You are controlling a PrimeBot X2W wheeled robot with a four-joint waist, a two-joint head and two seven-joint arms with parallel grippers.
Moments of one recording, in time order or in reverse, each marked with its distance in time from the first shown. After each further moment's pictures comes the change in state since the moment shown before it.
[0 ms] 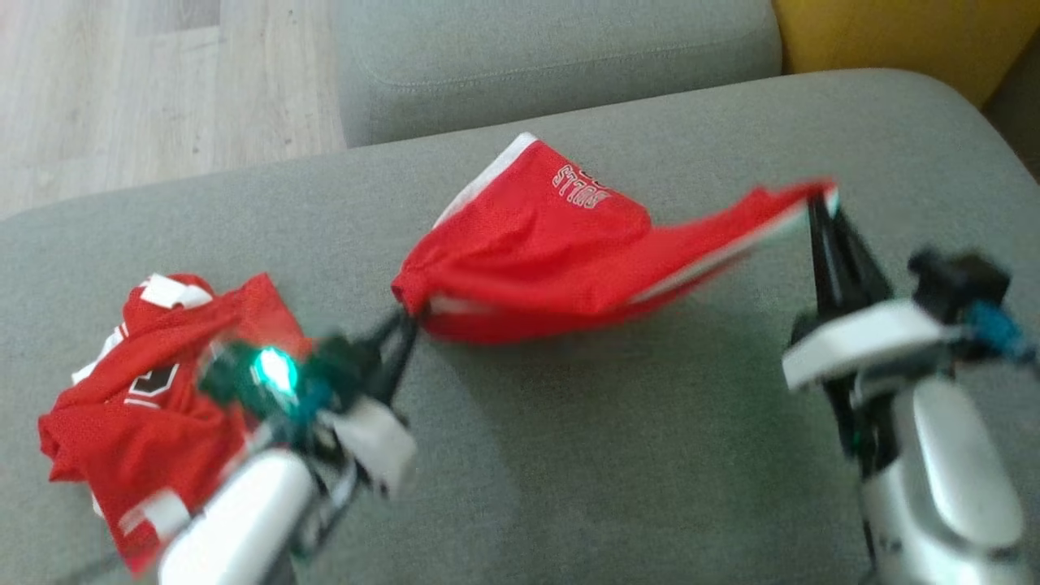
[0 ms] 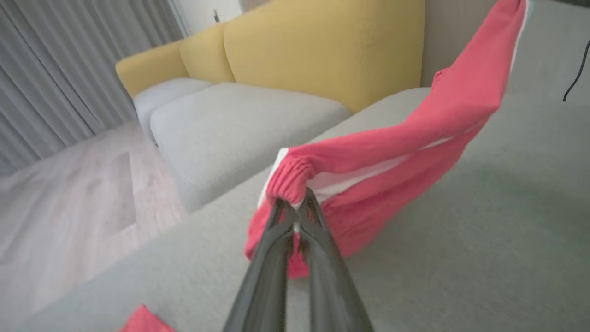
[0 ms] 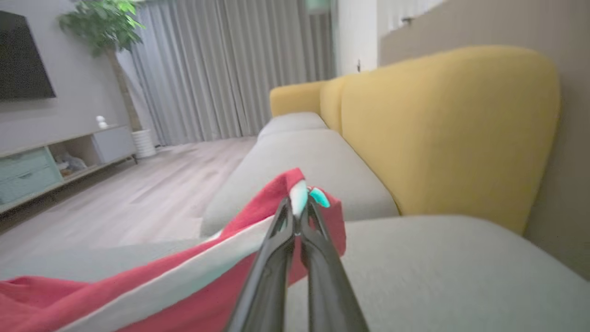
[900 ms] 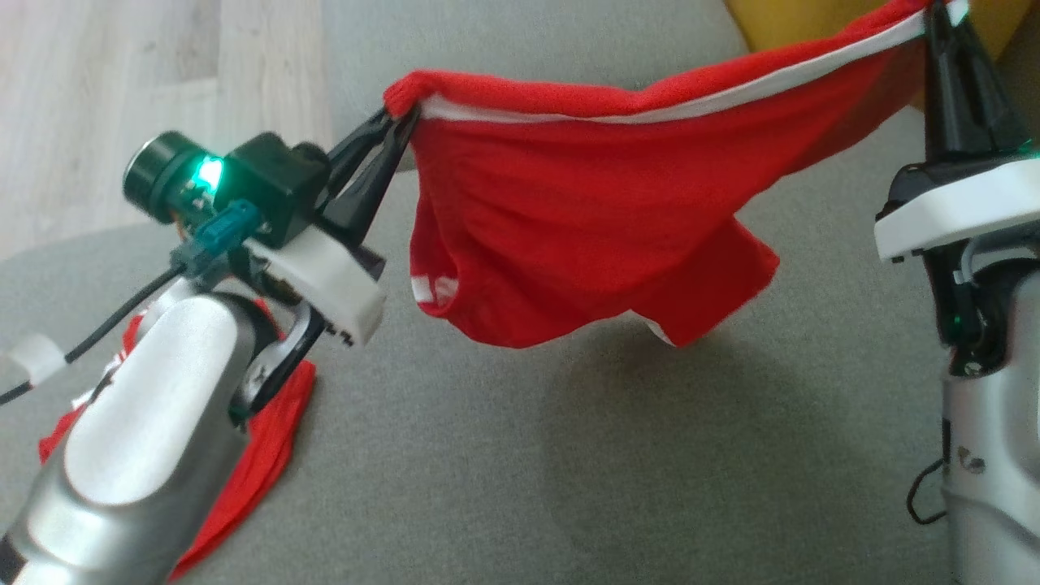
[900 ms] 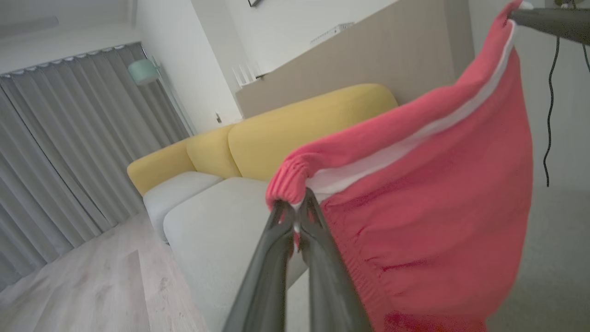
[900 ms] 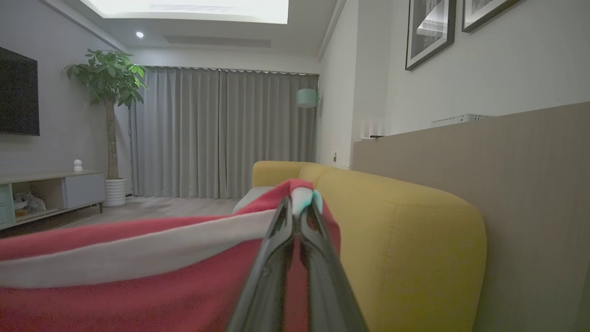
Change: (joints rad) left arm -0.289 0.053 0.064 -0.154 -0.119 -0.105 0.151; right arm -0.170 -0.063 -0.062 -0.275 -0.052 0.000 0.213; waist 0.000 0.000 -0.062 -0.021
